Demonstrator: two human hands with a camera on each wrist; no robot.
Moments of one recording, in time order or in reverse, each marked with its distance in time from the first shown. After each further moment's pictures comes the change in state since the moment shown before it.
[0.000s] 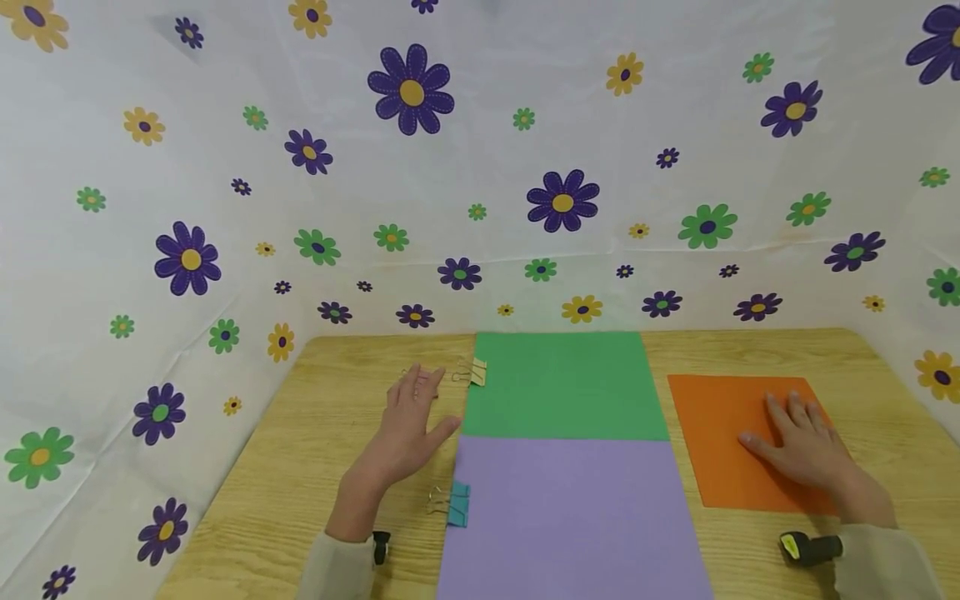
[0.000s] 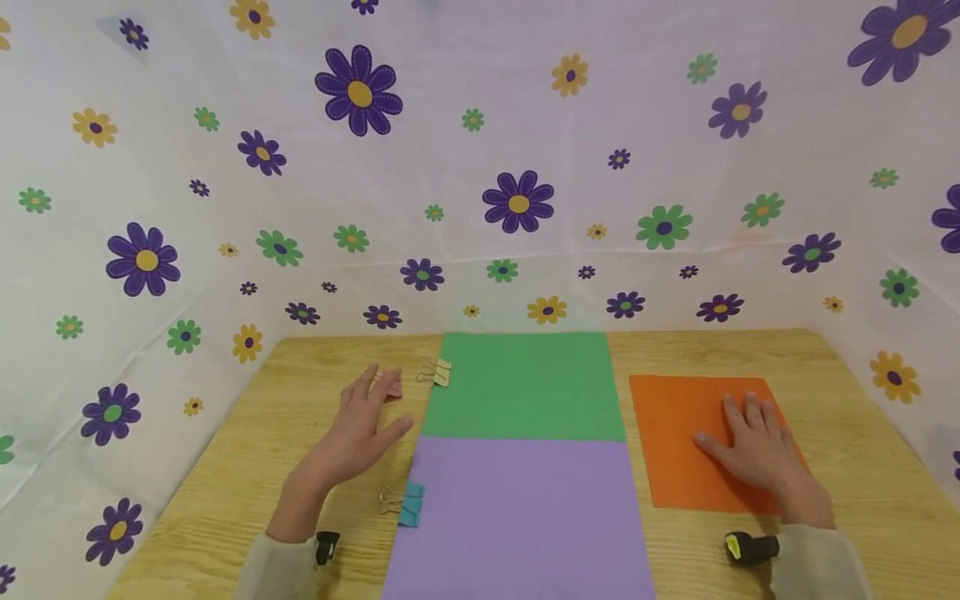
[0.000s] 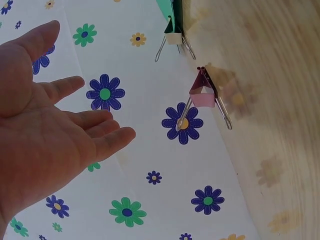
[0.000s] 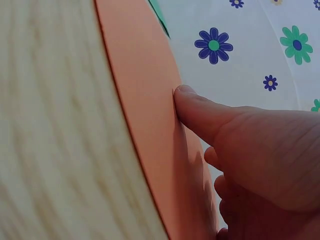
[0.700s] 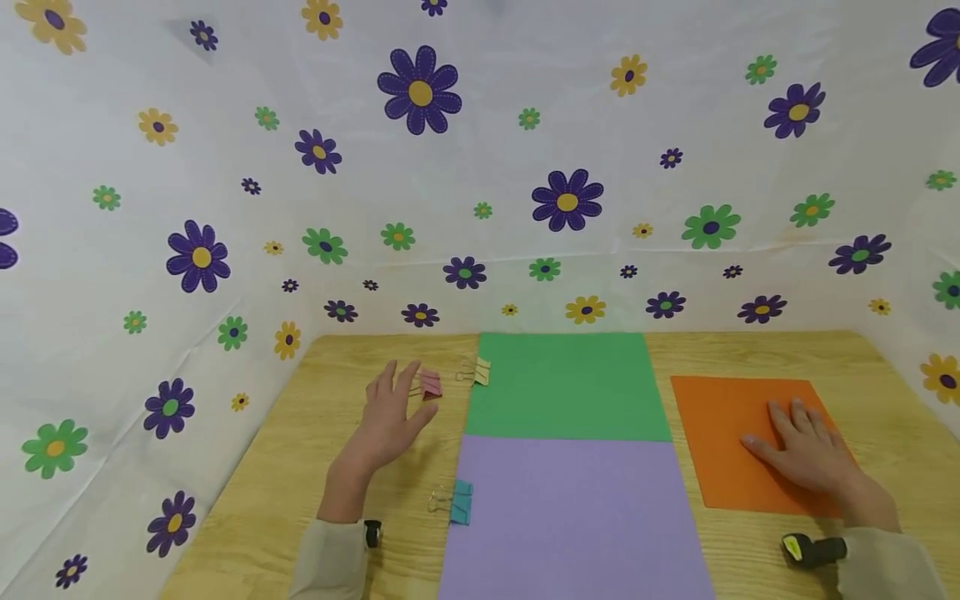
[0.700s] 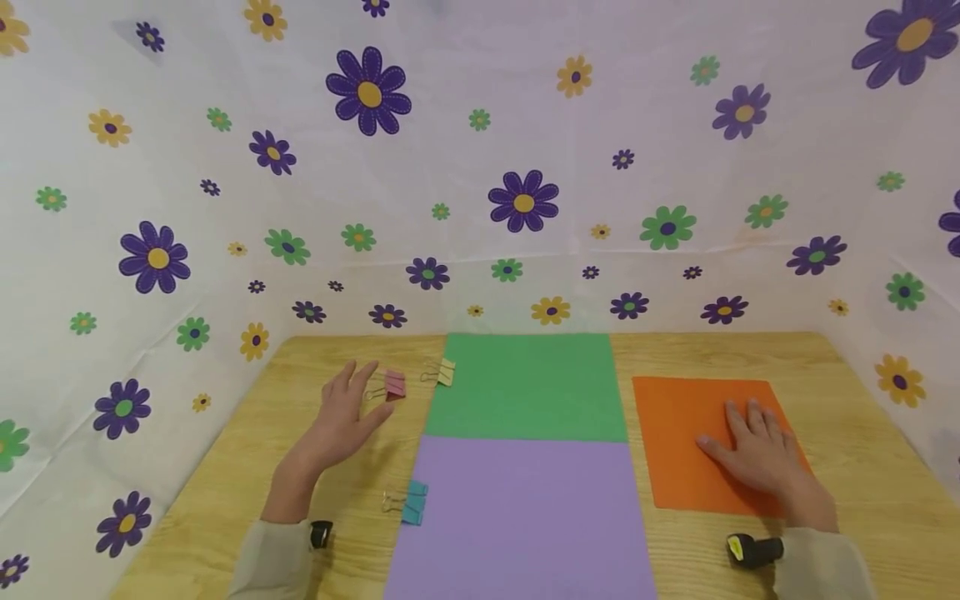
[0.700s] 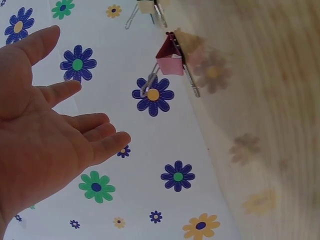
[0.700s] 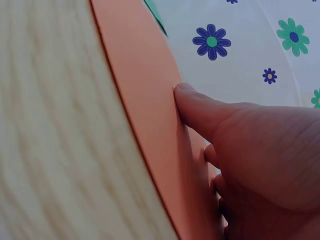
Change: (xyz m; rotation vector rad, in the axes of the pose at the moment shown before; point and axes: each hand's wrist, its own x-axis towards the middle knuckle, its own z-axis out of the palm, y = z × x) left_hand 0.004 -0.038 -0.009 0.009 0.030 -0.095; right_hand -0.007 -0.006 0.003 0.002 -0.017 0.020
